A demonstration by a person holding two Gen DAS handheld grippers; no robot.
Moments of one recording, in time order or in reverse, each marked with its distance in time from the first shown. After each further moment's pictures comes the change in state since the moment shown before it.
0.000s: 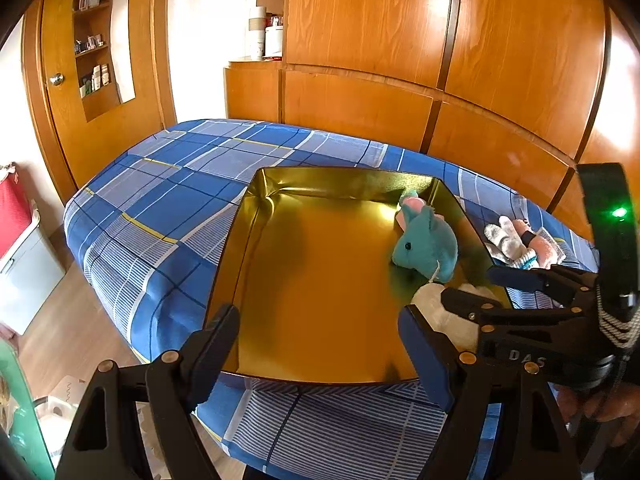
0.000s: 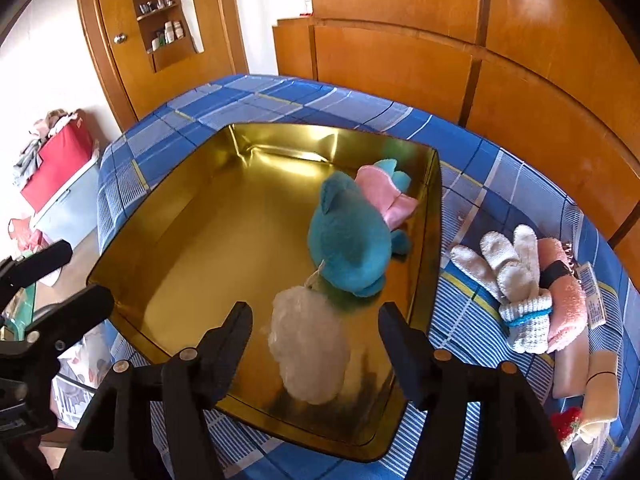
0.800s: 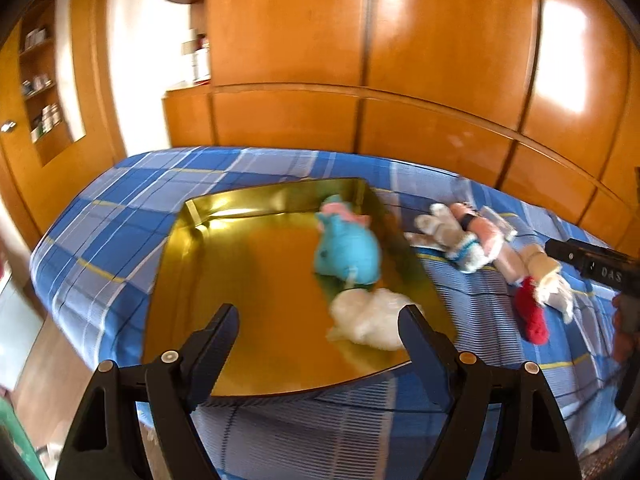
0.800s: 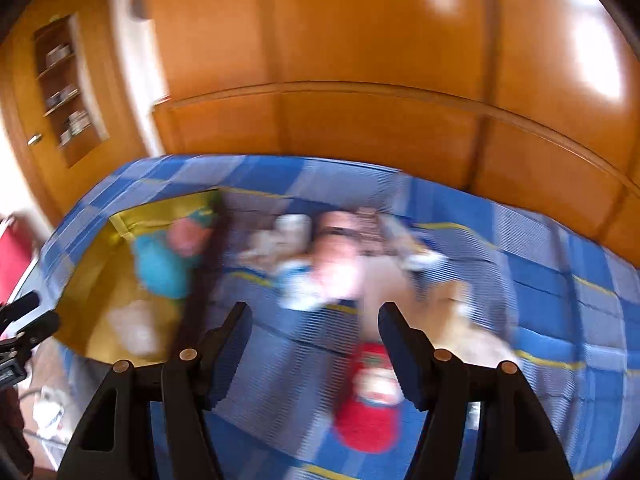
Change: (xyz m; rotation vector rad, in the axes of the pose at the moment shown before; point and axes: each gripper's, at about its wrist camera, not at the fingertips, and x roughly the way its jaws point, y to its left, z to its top) left arm -0.012 -0.053 0.006 0.147 -0.024 -0.113; right arm -0.117 -0.147 -0.070 0.339 -0.175 -0.258
